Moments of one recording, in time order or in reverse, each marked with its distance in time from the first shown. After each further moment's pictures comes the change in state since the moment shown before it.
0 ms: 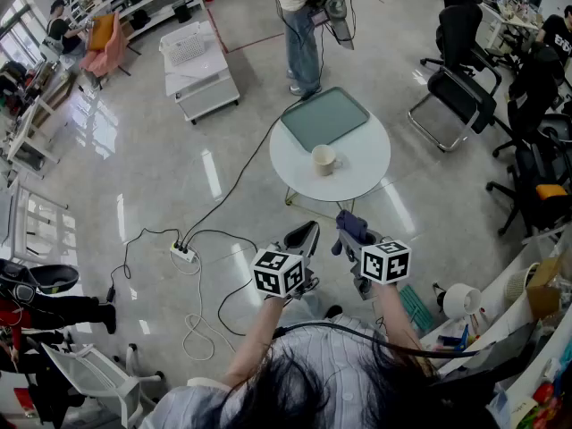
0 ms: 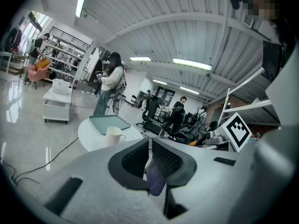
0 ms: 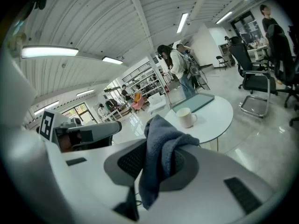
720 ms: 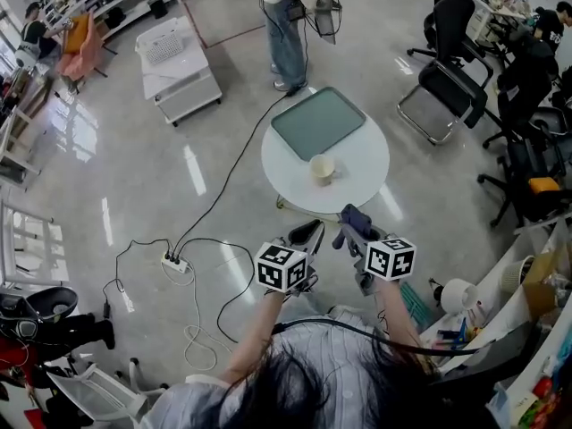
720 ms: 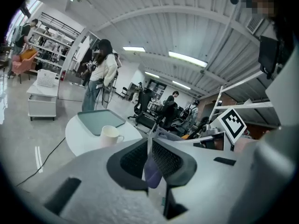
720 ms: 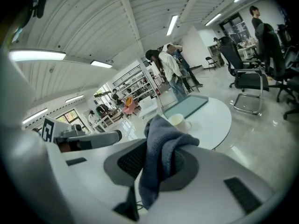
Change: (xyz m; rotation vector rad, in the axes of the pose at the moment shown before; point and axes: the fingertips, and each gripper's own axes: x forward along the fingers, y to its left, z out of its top) left arm 0.057 0.046 0.016 0.021 0.101 -0.139; right arm 0.052 -0.035 0.045 0.080 -0.050 -0.085
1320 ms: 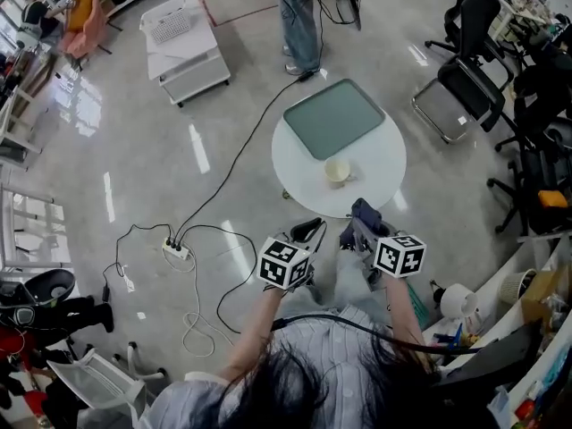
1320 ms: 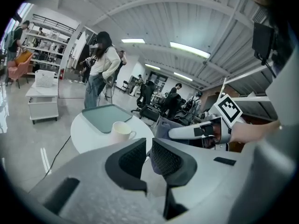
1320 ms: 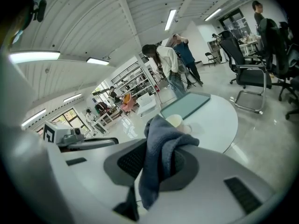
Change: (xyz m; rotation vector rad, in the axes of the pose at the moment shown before) left arm 0.019 0.051 -0.007 0.035 0.099 0.026; right arm 0.045 -0.026 0.020 0.015 0.048 -0.001
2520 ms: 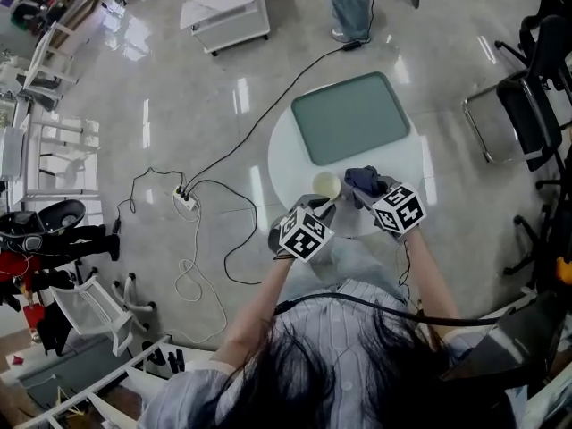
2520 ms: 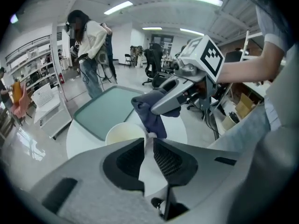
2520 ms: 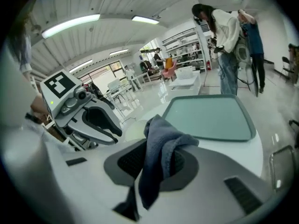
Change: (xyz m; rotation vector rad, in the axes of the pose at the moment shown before) left arm 0.166 0.054 0.001 0.168 0.428 0.218; right arm 0.133 -0.118 0.074 -0.577 0.441 0.412
